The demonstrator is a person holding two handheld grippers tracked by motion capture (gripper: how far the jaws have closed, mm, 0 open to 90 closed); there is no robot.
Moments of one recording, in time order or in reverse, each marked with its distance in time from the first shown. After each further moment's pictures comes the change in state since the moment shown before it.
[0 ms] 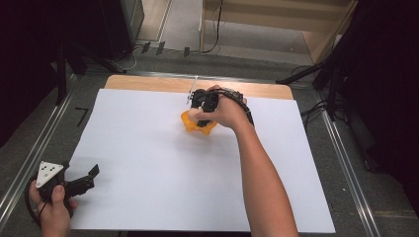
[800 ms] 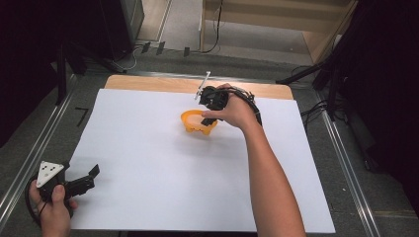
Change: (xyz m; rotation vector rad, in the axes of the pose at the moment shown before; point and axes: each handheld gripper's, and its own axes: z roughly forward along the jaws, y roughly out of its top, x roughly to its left) left arm 0.000 0.000 0.000 0.004 -0.004 0.000; right arm -0.001 -0.024 -0.020 -0.084 0.001 0.085
